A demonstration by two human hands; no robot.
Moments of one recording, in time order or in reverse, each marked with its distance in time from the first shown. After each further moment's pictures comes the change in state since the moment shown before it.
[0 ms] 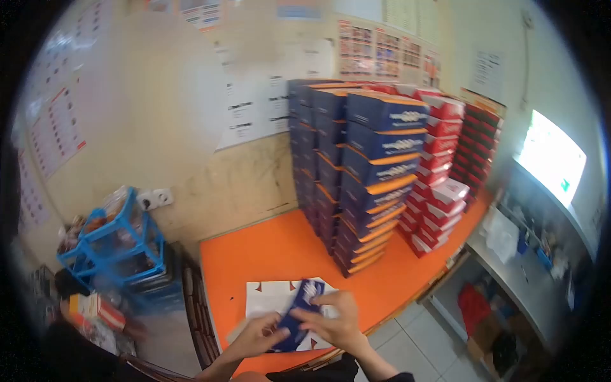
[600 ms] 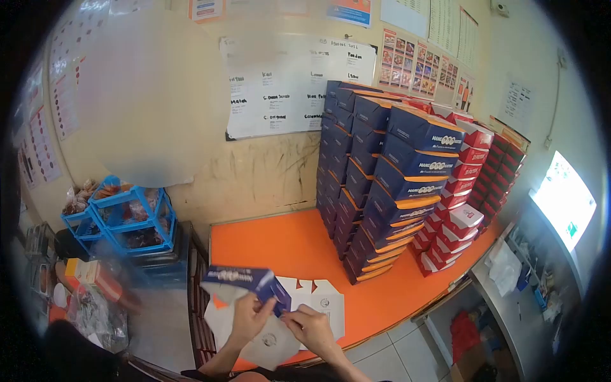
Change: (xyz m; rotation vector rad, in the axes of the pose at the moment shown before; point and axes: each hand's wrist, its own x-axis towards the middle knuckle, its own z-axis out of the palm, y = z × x) left_hand 0.010 -0.025 -0.012 0.196 0.682 0.129; right_hand -0.005 -0.021 0.063 0.283 -0.350 0.393
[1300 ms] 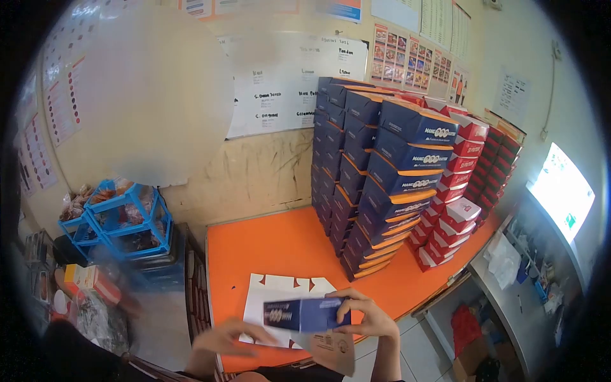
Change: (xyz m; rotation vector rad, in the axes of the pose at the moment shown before) left_hand -0.003 0.021 -0.052 -0.300 -0.951 0.196; right_hand -0.002 0.048 -0.103 0.327 -0.212 -0.029
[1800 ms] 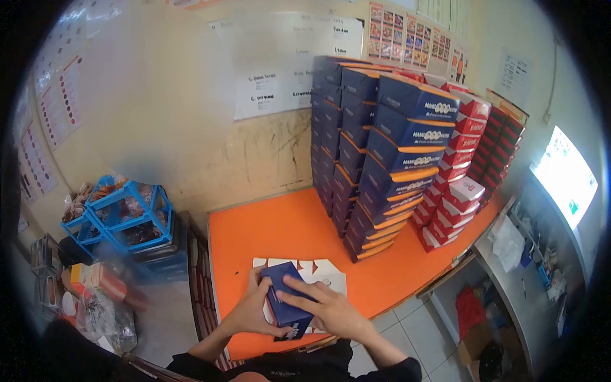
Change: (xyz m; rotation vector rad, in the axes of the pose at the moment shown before) left_hand 0.037 0.006 0.013 0.459 0.488 -0.090; right_hand 0.020 -0.051 0.048 -0.429 -0.195 -0.074
